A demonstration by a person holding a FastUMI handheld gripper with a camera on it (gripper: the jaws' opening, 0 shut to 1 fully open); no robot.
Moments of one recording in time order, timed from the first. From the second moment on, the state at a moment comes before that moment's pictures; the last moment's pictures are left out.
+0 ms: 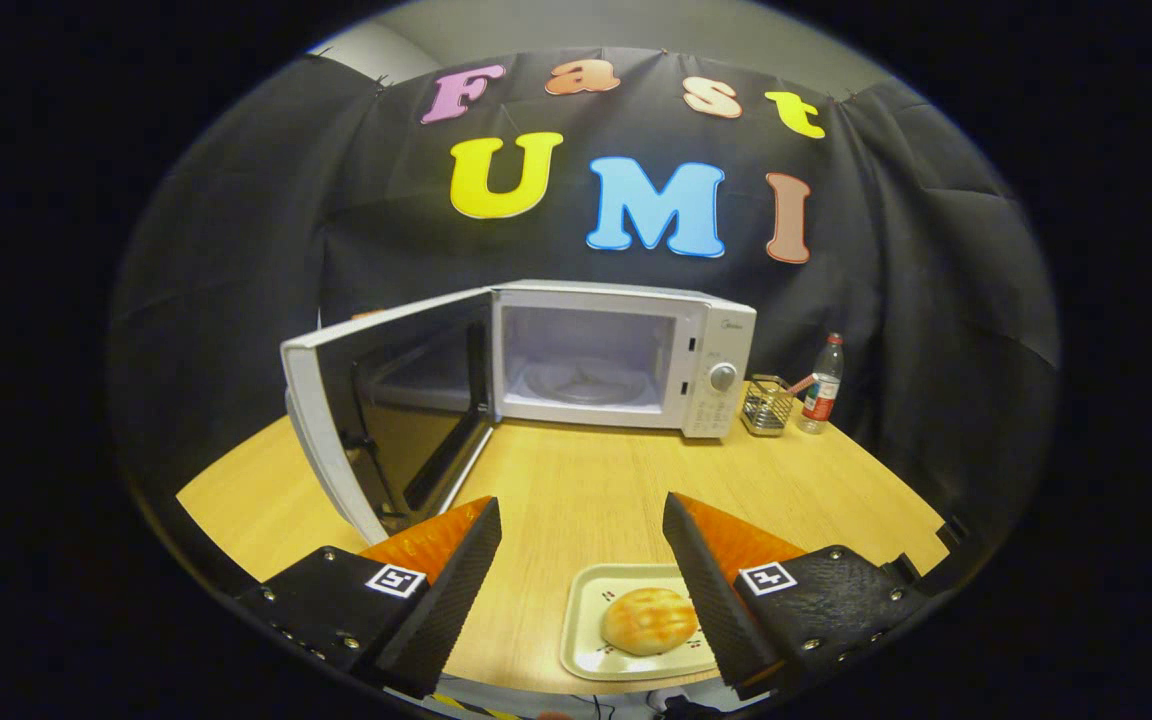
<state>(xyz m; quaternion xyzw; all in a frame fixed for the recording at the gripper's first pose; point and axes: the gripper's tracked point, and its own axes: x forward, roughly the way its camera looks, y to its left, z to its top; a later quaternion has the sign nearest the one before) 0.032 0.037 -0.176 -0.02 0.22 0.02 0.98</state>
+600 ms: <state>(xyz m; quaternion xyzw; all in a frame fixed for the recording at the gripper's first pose) 0.023 -0.008 -0.288 -0.05 0.35 -0.02 0.93</state>
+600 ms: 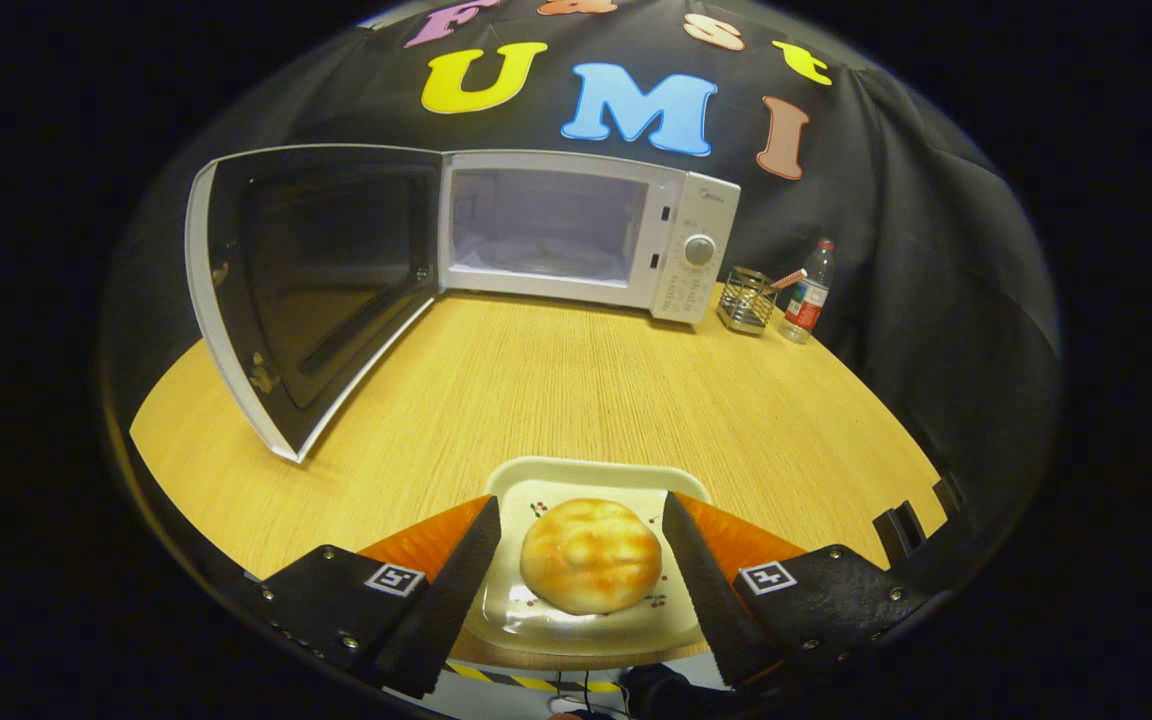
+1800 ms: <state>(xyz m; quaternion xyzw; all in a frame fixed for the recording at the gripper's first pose) 0.032 0.009 -0.282 0.02 0.35 -0.03 0.94</state>
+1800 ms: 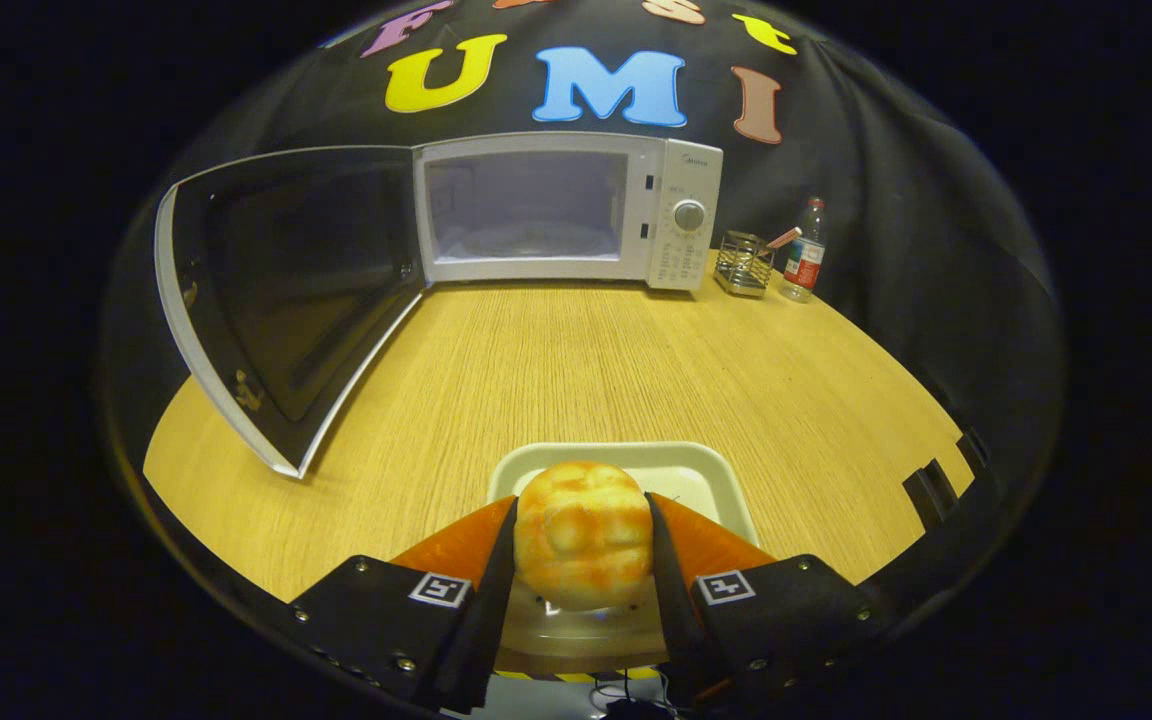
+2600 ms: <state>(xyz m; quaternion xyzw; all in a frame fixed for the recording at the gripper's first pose) 0.155 0.051 -0.189 0.21 0.23 -0.05 0.95</state>
